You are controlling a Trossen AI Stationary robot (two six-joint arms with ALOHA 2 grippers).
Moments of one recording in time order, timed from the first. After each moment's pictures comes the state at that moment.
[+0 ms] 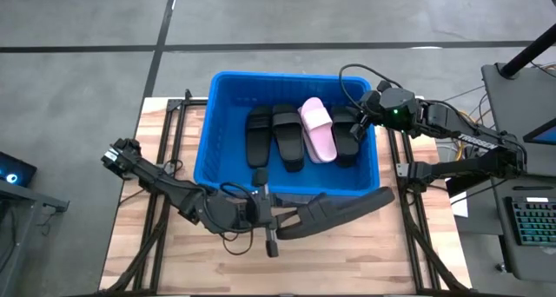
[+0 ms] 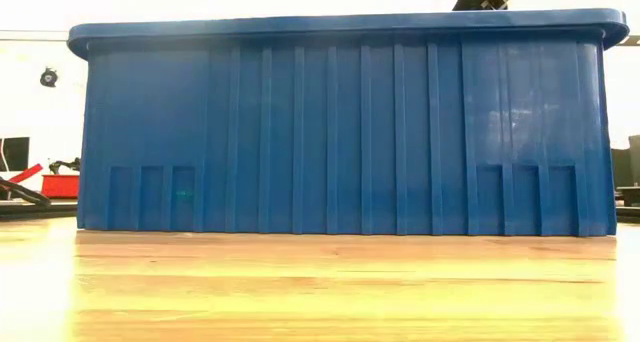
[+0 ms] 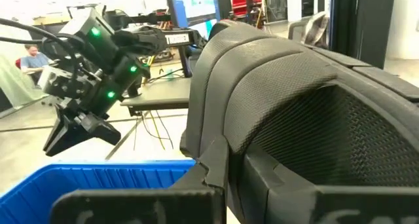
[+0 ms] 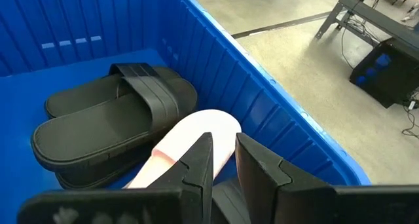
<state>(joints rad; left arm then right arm) -0.53 1.64 1.64 -0.01 -0.70 0.09 -0.30 0.98 1.13 -0.70 0.37 -0.03</state>
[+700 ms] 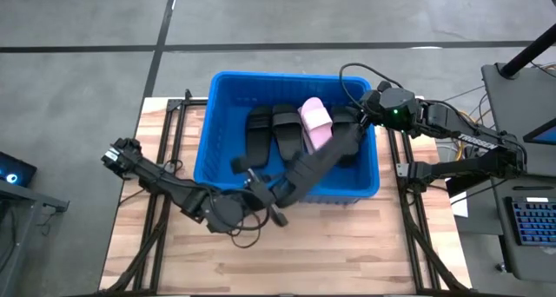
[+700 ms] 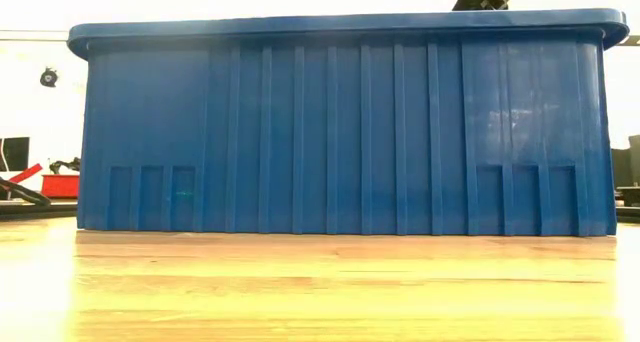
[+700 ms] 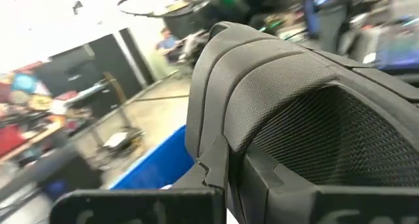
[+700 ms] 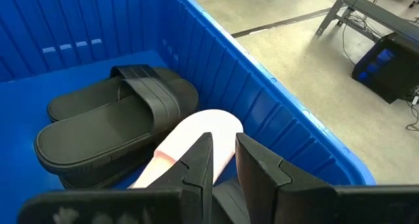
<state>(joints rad) -0.52 1.64 1.63 -0.07 -1.16 0.20 -0.30 0.98 1.13 -0.70 0.37 0.00</state>
